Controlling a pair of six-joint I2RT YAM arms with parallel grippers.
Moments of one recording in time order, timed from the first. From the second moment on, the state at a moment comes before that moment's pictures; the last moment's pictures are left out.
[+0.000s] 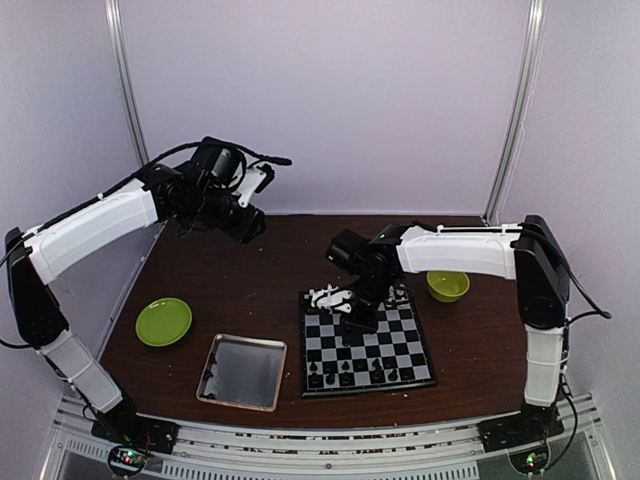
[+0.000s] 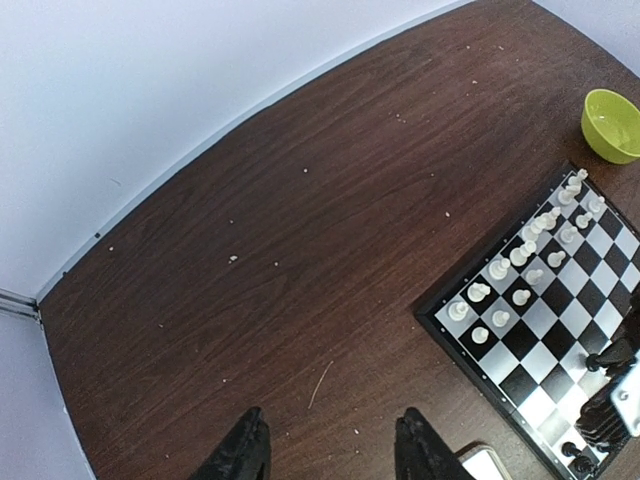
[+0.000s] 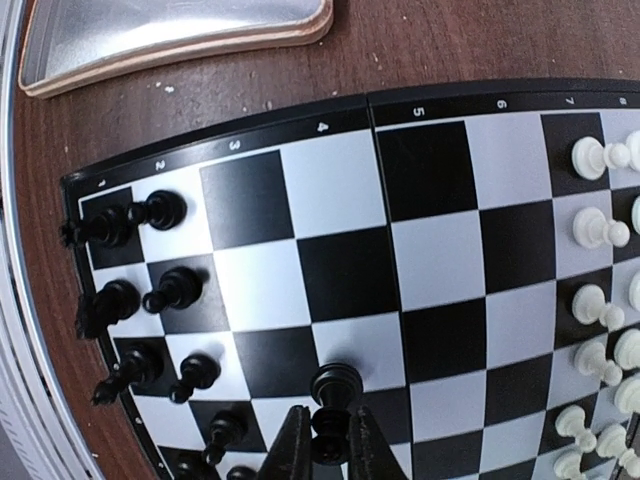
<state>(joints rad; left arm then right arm) -0.68 1.60 1.56 -0.73 -0.15 0.07 0.89 2.02 1.60 -0.92 -0.23 -0.54</state>
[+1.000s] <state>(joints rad) -0.68 1.62 1.57 -0.74 -0.15 0.08 1.02 1.77 1.30 -0.90 -0.29 -0.59</state>
